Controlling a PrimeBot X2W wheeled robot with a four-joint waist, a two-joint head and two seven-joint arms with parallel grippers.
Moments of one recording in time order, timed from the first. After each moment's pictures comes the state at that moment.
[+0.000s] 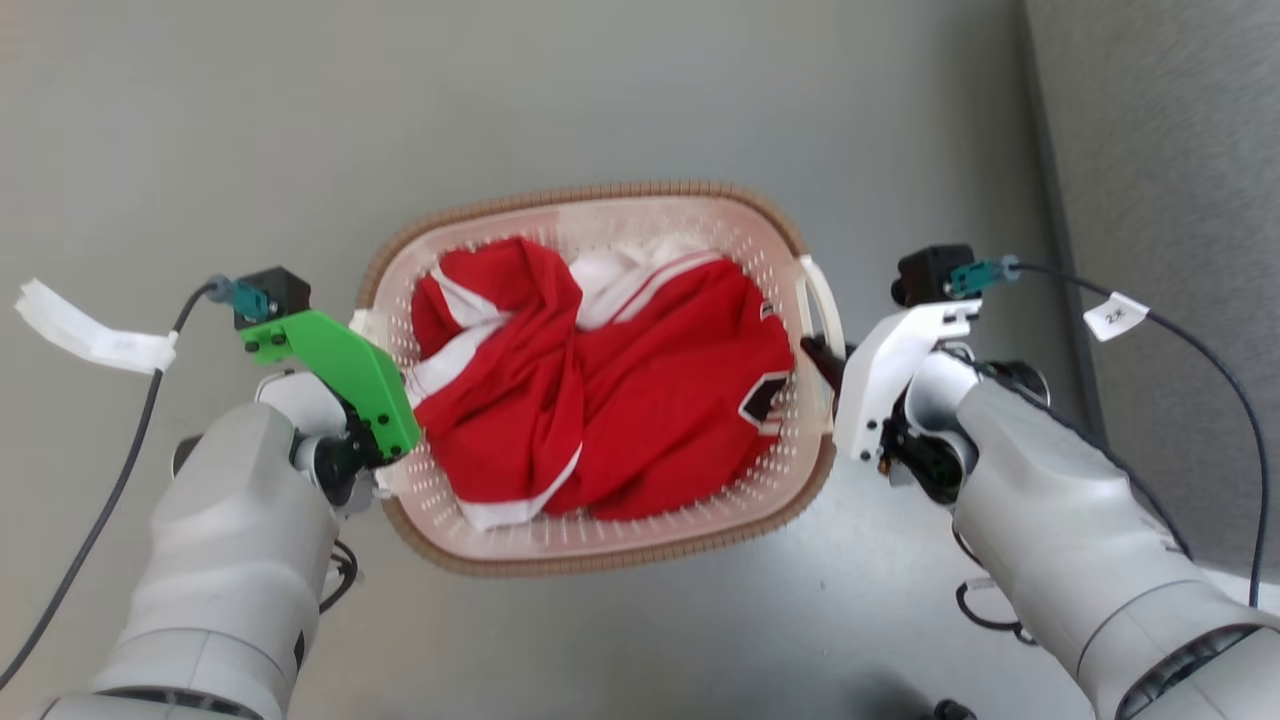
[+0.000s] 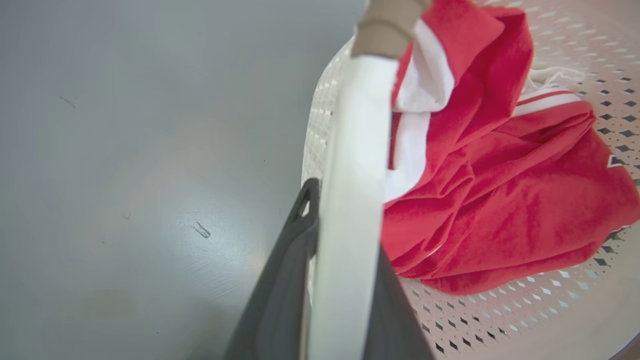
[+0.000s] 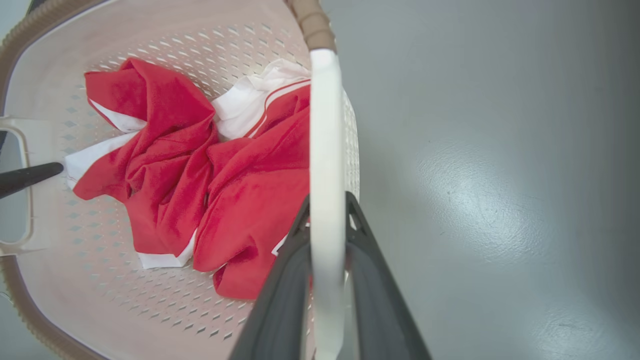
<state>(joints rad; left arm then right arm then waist) -0.88 0.00 -0.33 1.26 -0.67 -0.12 0.27 -0.76 -0.05 0.65 1.07 0.74 0.13 0.09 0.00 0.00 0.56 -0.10</state>
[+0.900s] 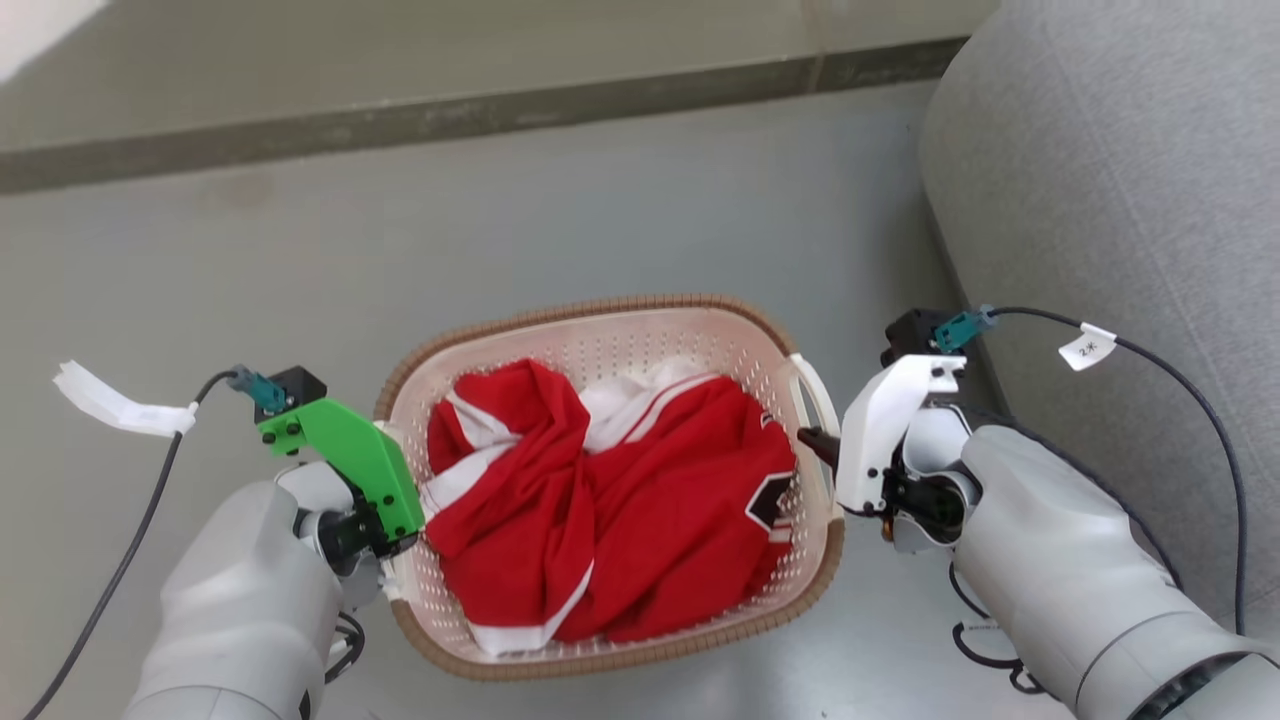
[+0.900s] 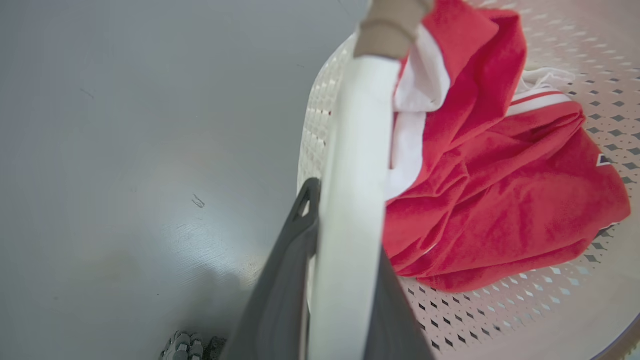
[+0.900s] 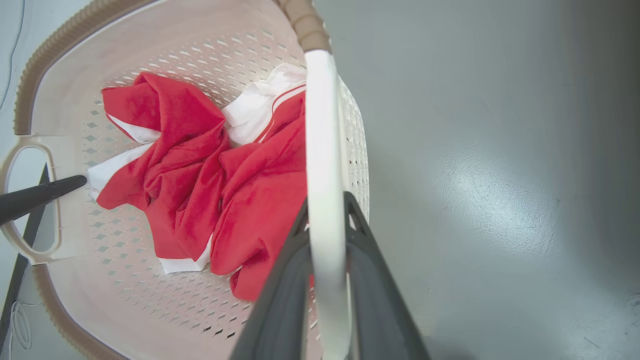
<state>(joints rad) -0.77 0.00 -0.33 1.29 -0.74 -0.12 0.41 -0.70 -0.04 0.69 1.11 0.87 0.13 0.29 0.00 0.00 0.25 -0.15</state>
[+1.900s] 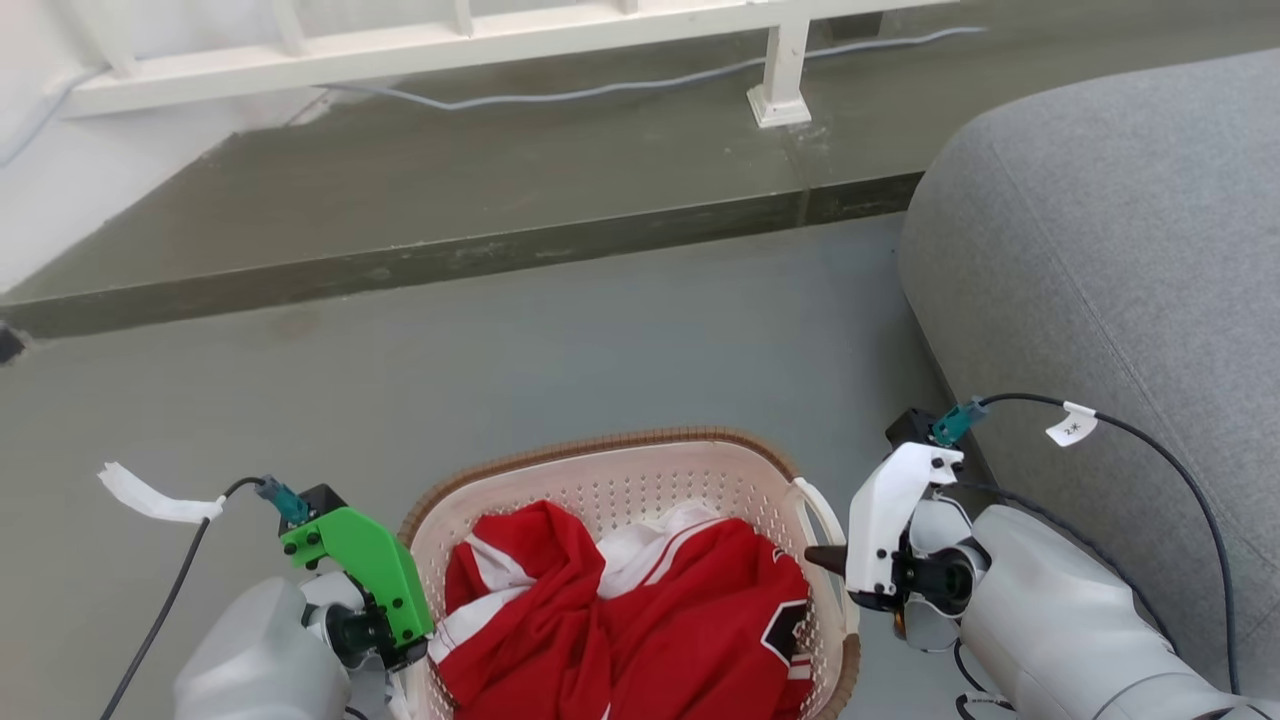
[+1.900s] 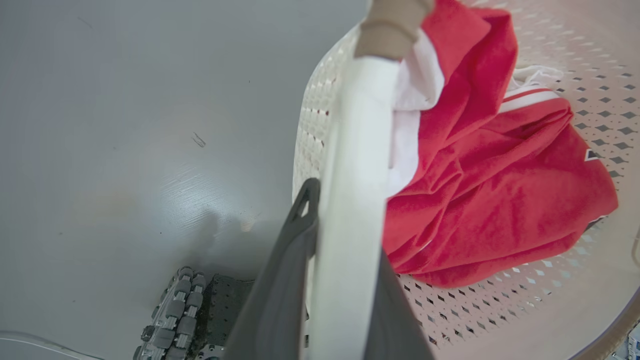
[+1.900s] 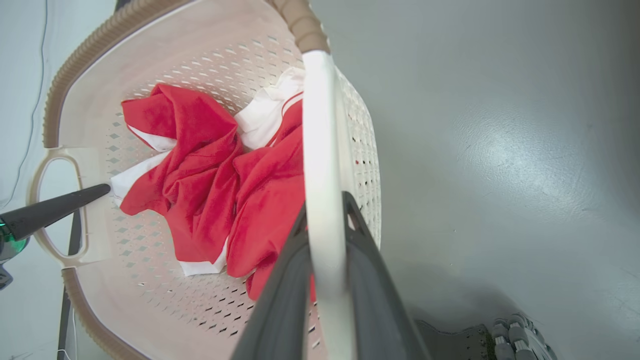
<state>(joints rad) -0.65 0.00 -0.33 1.31 -0.78 -0.12 0.55 -0.60 -0.03 0.69 1.17 0.96 0.13 0.45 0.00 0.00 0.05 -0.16</state>
